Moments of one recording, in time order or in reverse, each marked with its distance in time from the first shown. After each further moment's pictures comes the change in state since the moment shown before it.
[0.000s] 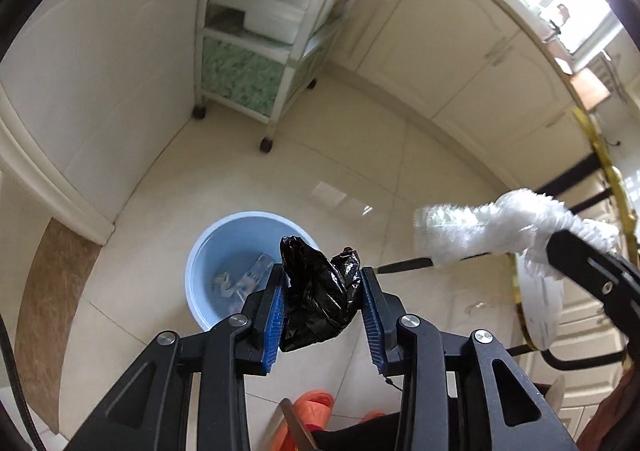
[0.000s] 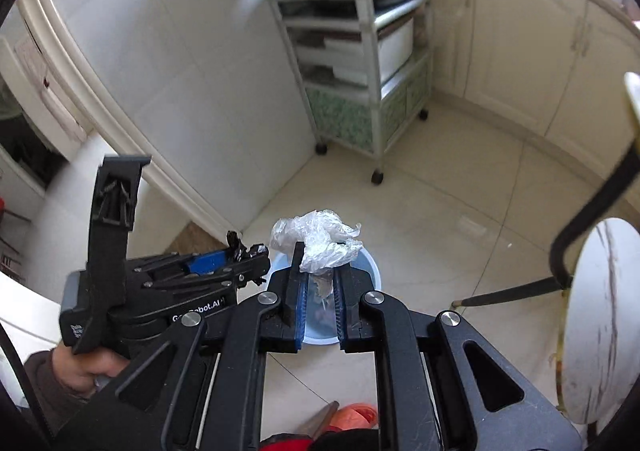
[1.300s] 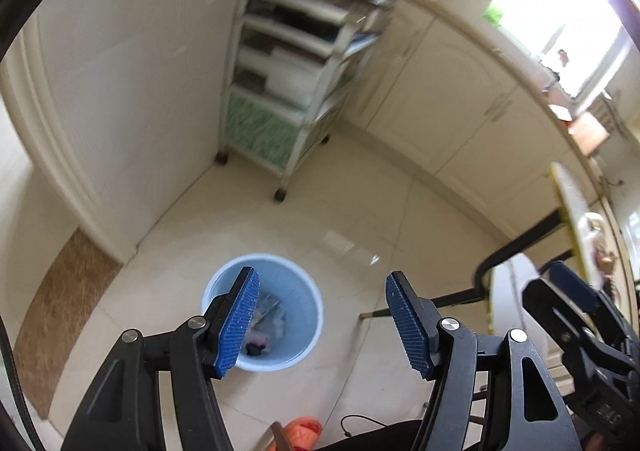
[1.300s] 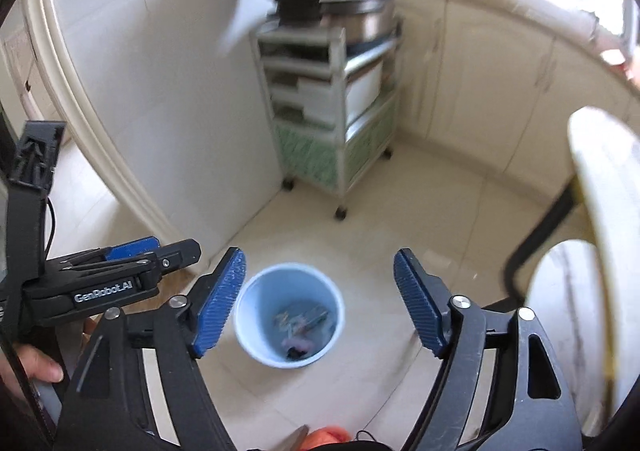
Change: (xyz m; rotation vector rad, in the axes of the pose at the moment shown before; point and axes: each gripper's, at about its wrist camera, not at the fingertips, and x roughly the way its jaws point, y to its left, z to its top) left arm -0.127 -0.069 -0.031 -0.037 -0.217 0.040; right arm -0.067 0.007 -0.010 -0.020 -0.181 -0.156
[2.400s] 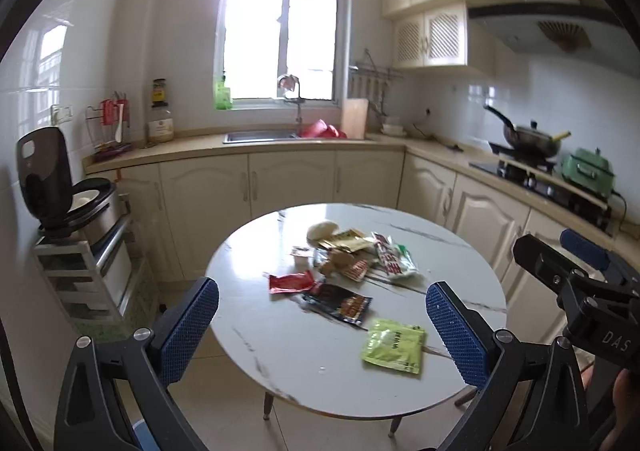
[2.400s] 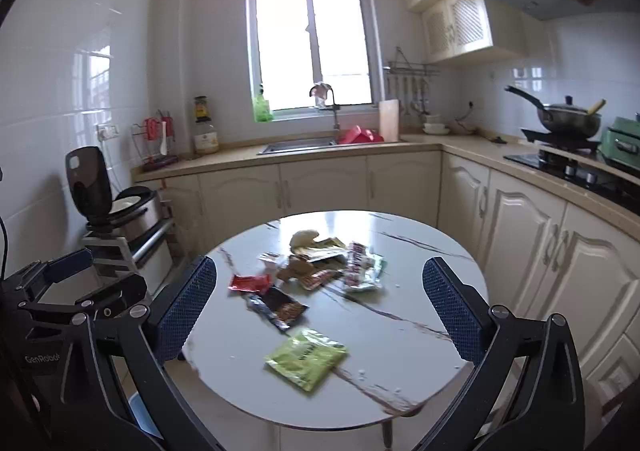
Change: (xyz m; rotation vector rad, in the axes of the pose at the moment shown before) left arm -0.174 -0.319 -0.165 0.706 -0.364 -0.399; right arm -0.377 -0.209 -0.118 0.405 -0.519 -0.594
